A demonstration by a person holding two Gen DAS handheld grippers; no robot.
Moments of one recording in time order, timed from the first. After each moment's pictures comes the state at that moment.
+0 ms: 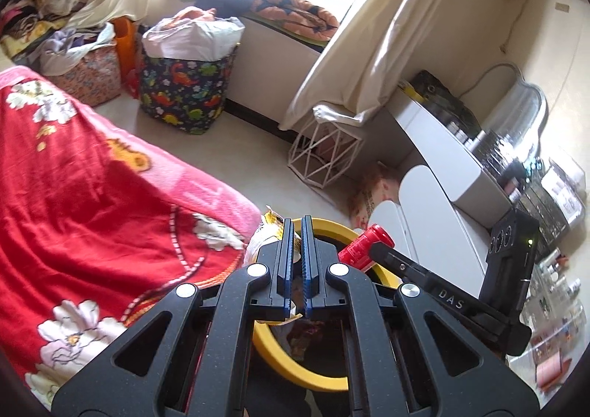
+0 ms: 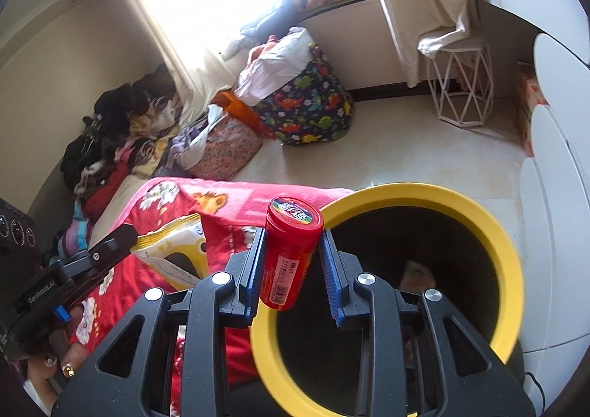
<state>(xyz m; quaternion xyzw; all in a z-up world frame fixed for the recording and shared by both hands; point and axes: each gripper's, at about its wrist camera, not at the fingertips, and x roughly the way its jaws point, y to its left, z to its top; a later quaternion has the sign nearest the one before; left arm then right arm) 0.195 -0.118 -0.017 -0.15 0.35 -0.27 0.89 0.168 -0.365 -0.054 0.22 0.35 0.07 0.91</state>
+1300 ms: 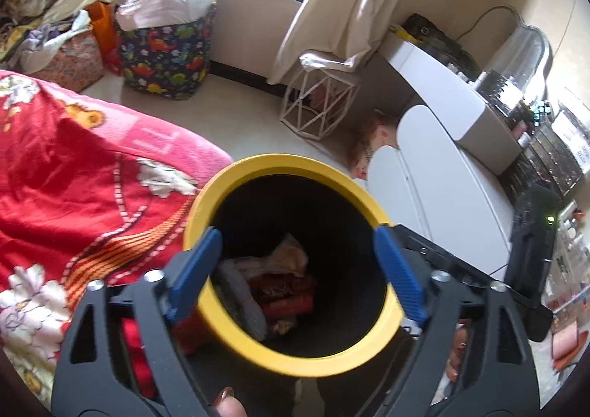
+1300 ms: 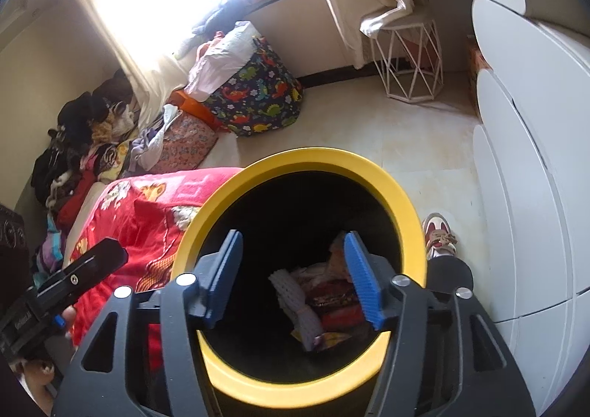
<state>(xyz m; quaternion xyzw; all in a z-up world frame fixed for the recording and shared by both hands) 0.173 -0.187 -0.057 -0.09 0.41 -0.27 0.87 0.125 -0.427 -0.089 0.23 0.38 0.00 0.90</state>
